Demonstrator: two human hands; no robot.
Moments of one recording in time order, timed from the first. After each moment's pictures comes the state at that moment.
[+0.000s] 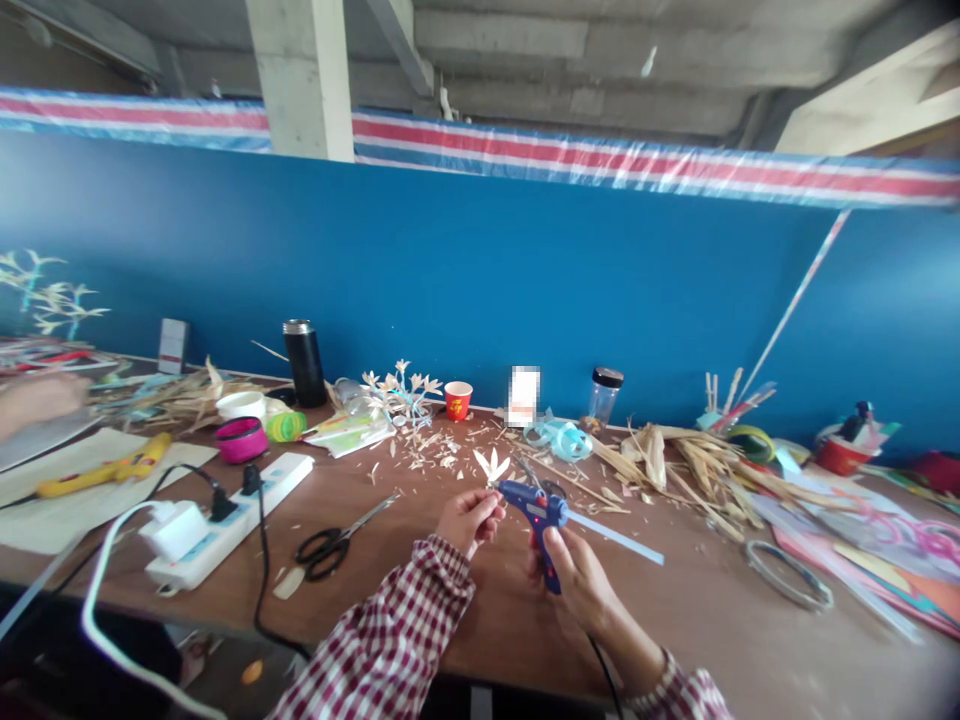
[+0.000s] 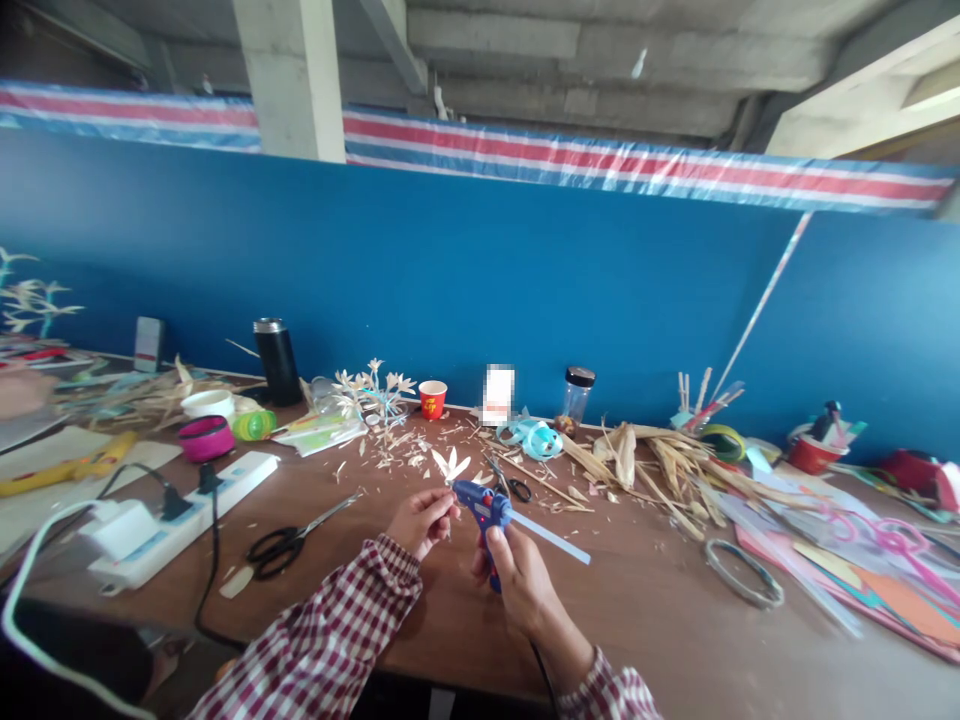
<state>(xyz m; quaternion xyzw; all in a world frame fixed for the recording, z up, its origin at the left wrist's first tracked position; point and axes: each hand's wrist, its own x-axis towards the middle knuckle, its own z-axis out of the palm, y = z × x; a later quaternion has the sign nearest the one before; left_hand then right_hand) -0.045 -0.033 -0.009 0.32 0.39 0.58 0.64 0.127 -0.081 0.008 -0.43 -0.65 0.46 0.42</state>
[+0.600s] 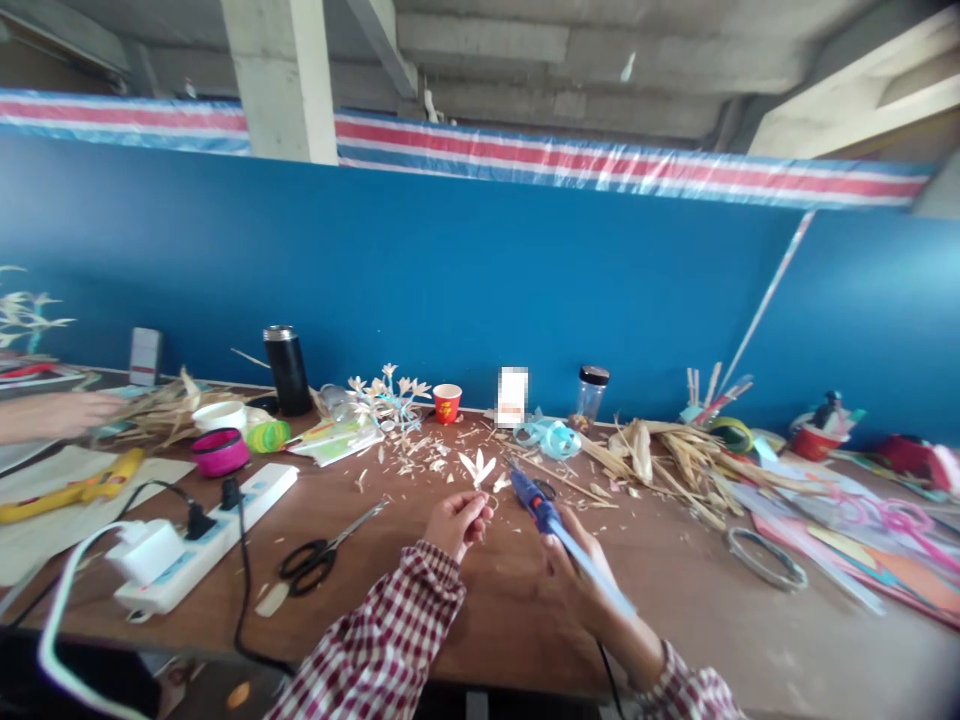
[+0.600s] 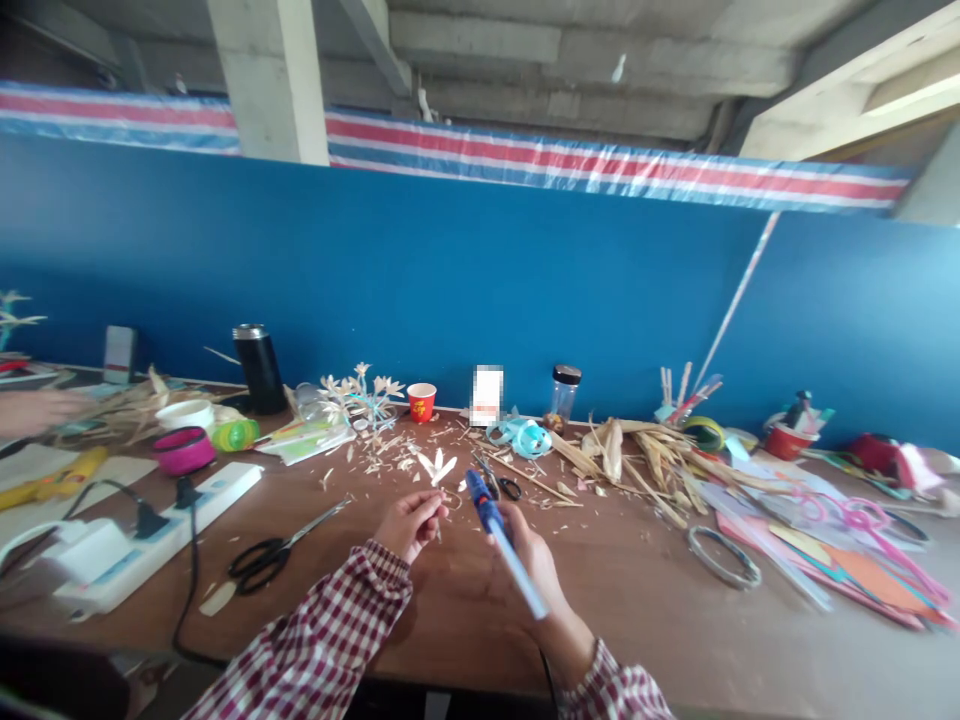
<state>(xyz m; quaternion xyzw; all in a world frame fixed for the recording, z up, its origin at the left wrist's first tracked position) -0.045 -0.033 -0.005 0.30 0.41 0.58 0.64 0.145 -0.081 0.016 -0.49 -0.72 0.28 0.41</state>
